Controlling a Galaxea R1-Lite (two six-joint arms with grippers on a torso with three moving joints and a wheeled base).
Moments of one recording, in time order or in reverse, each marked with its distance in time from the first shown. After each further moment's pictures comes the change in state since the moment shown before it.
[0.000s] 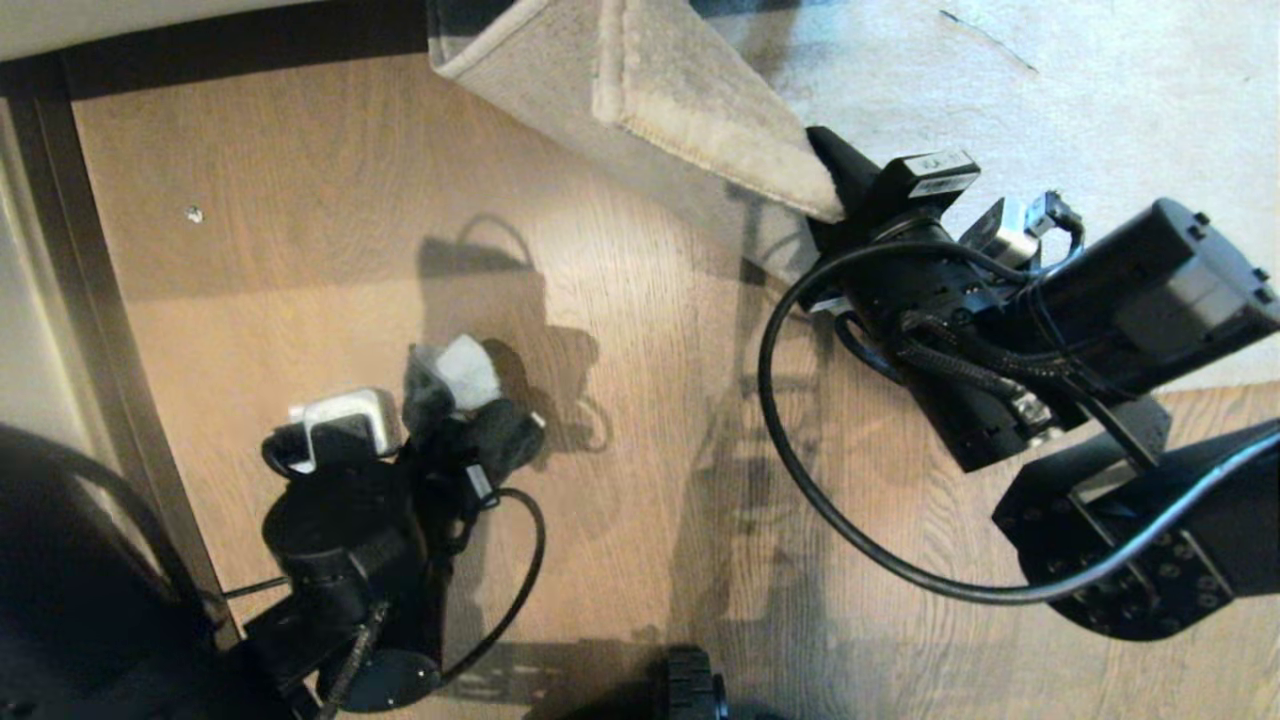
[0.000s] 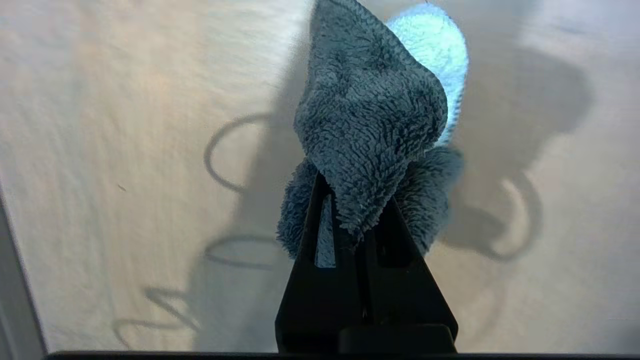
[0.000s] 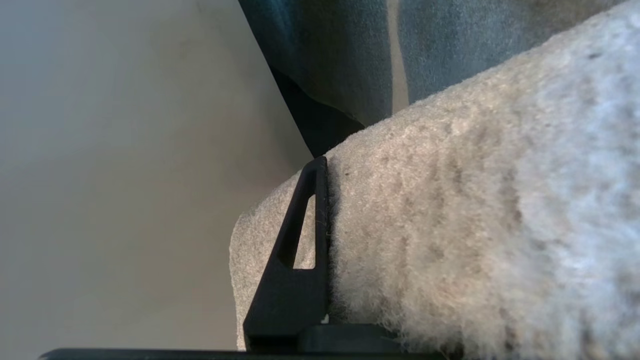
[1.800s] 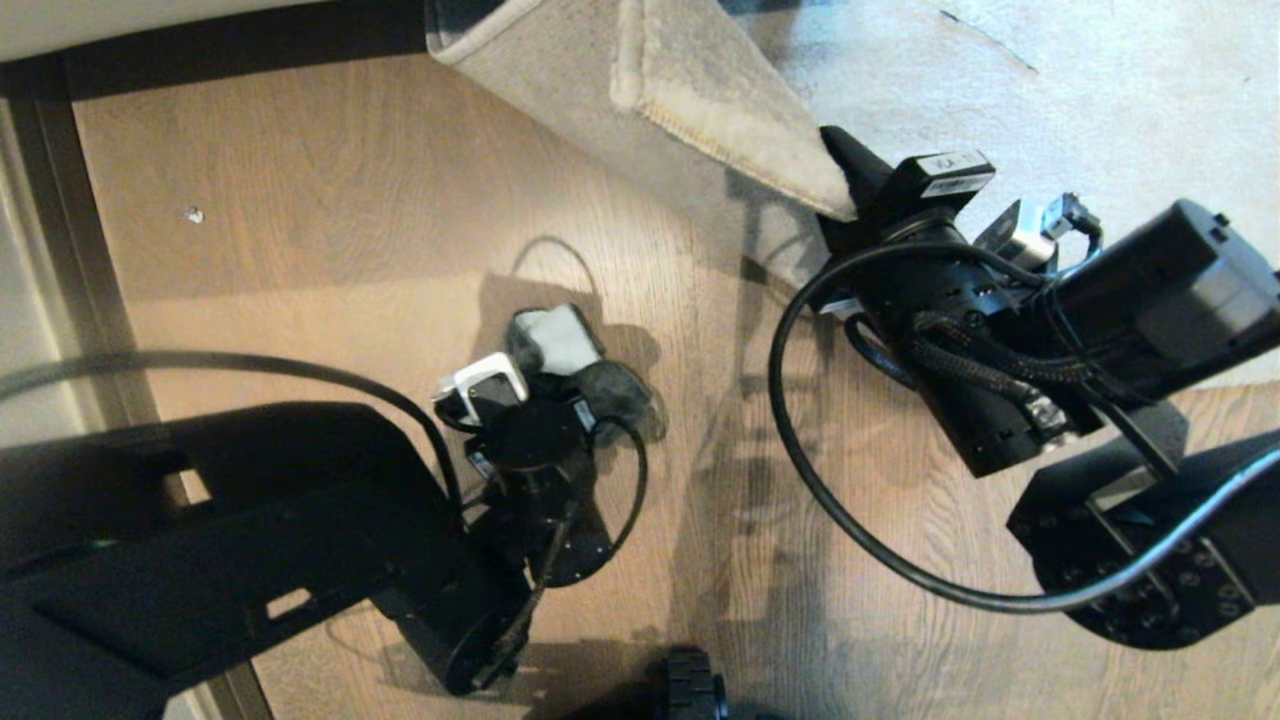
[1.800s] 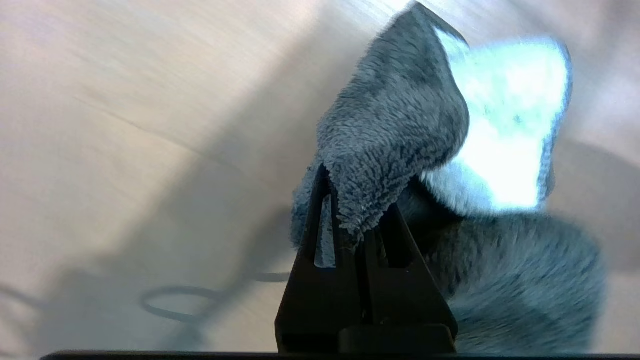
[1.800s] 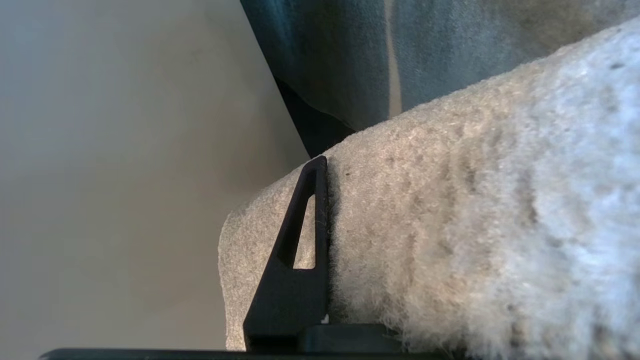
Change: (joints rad) left arm 0.004 0.321 -0.482 0.001 0.137 -0.035; right arm 0.000 -0.019 0.027 0.000 -0.035 -0.015
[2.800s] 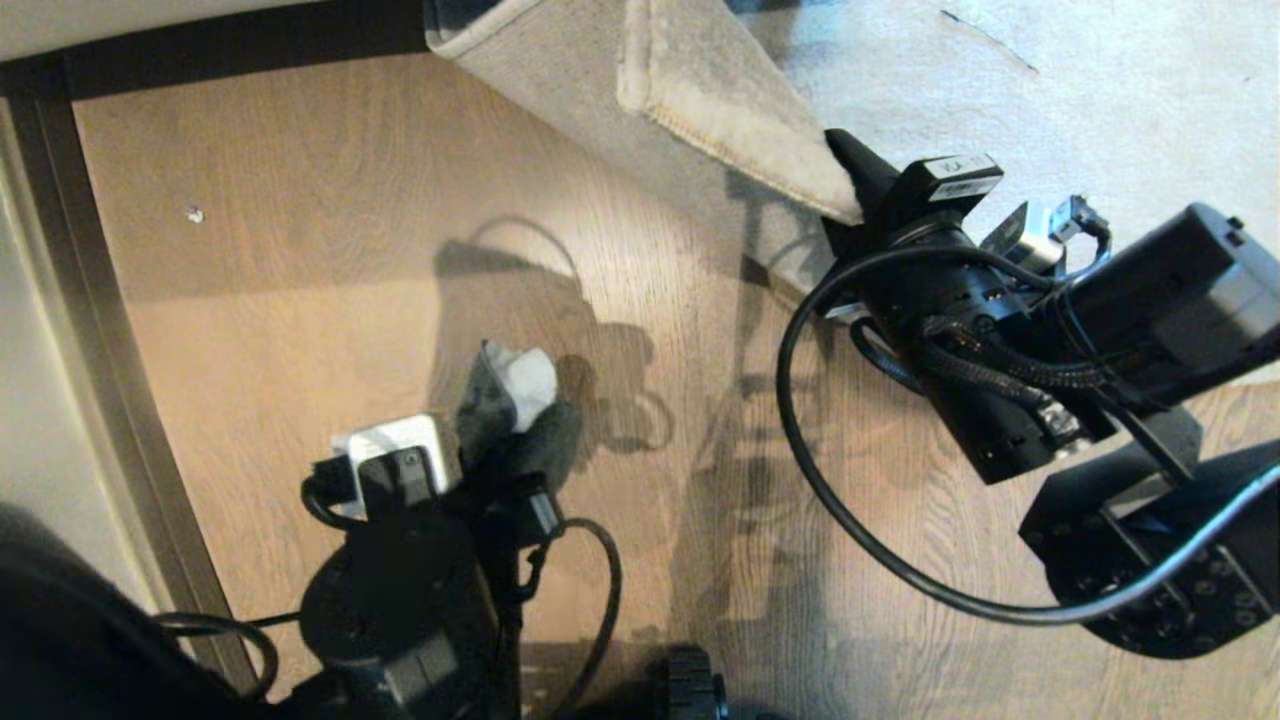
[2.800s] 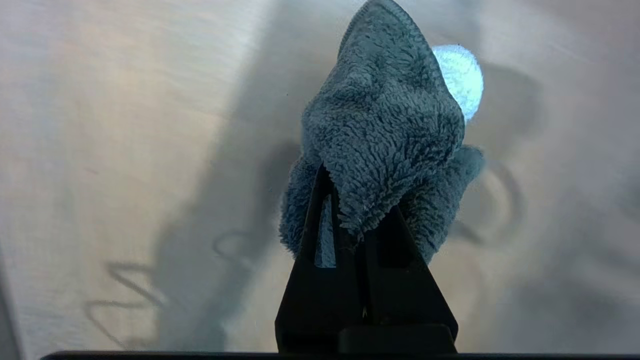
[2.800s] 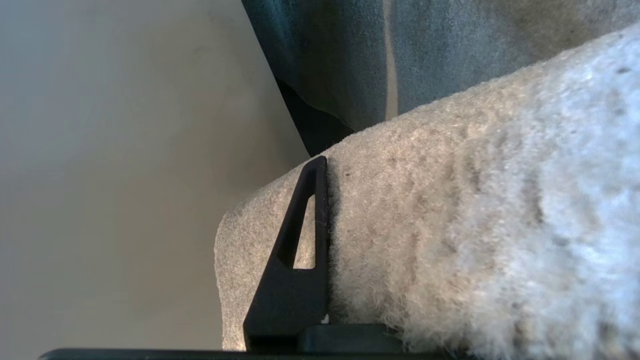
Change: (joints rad) left arm -0.269 -0.330 0.423 -0.001 0.083 0.075; right arm 0.001 -0.013 0.018 0.001 -0.001 -0.001
